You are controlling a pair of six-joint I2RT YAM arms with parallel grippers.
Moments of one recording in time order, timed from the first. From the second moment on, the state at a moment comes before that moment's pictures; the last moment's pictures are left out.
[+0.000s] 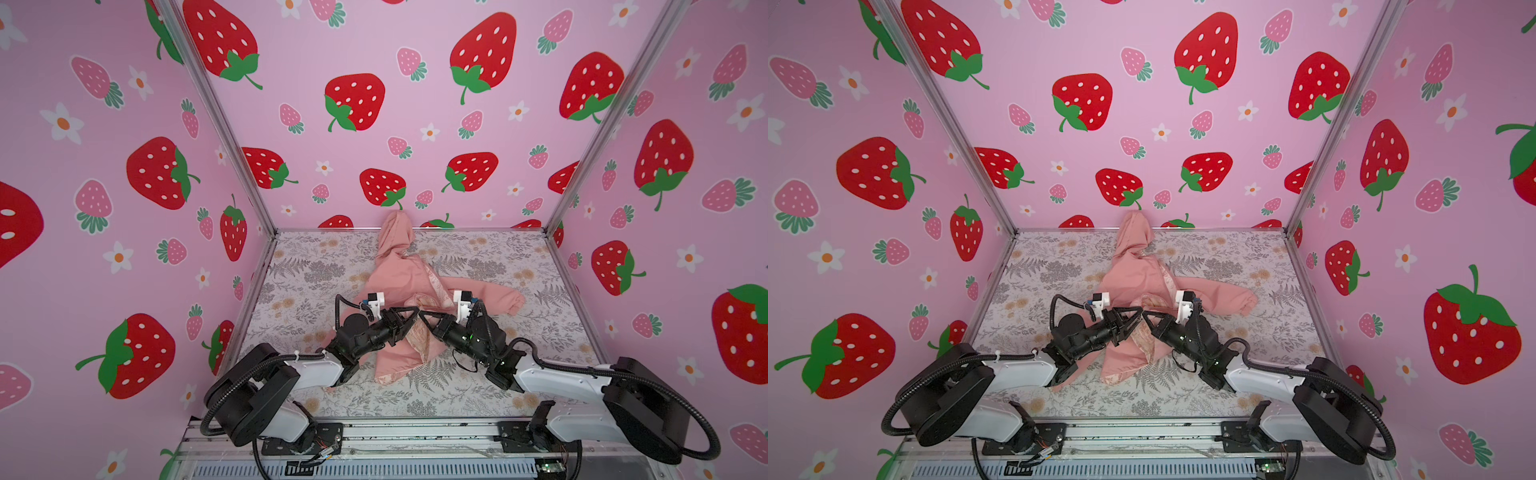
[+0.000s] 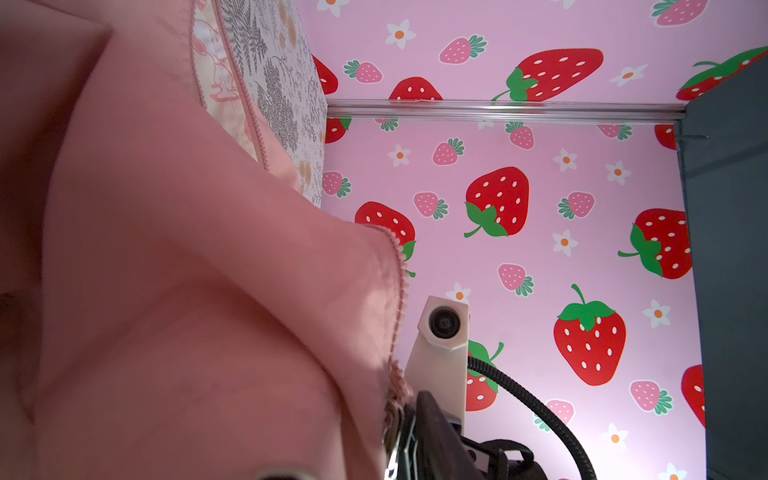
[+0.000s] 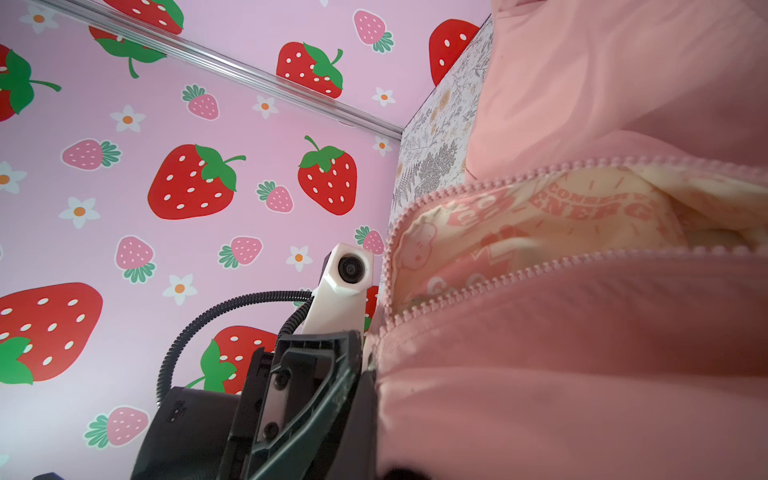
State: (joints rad) left arm -0.68 1.44 0.38 1.02 0.32 -1.54; right arm 0.96 1.27 0.42 0.73 -0.02 1.21
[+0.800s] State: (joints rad) left arm -0.68 1.40 0.37 1.02 0.32 -1.53; right arm 0.94 1.23 0.42 0.70 -0.05 1.21
